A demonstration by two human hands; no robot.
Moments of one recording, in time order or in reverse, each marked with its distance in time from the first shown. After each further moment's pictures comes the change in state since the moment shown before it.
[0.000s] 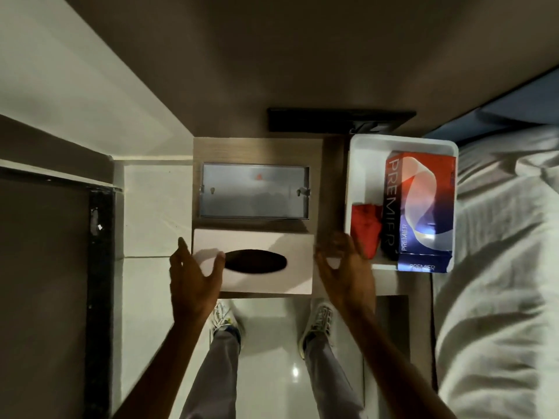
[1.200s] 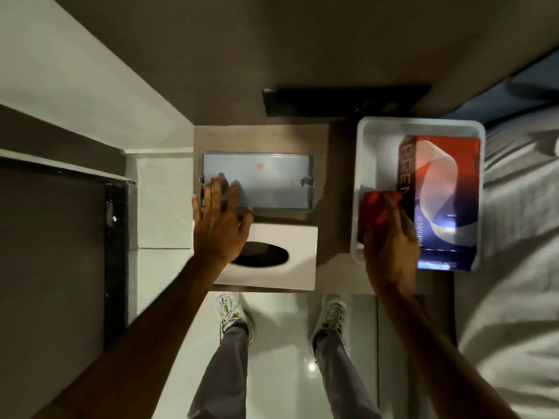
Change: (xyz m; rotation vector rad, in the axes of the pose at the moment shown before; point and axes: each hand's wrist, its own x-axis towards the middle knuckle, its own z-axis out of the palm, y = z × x) left_hand 0.045 0.069 0.018 0.637 -0.037 0.548; right_hand 0.054 0.049 -0.018 0.025 0.266 -0.110
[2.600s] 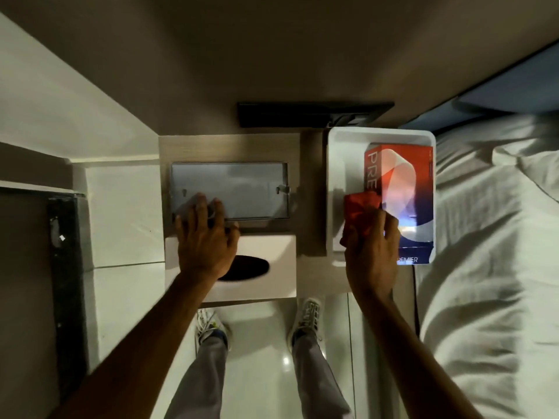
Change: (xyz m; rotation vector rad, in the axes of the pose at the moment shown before) left_hand 0.005 0.014 0.007 0.039 -0.137 0.014; right_hand -0.007 -0.020 -0.013 -0.106 0.126 0.087
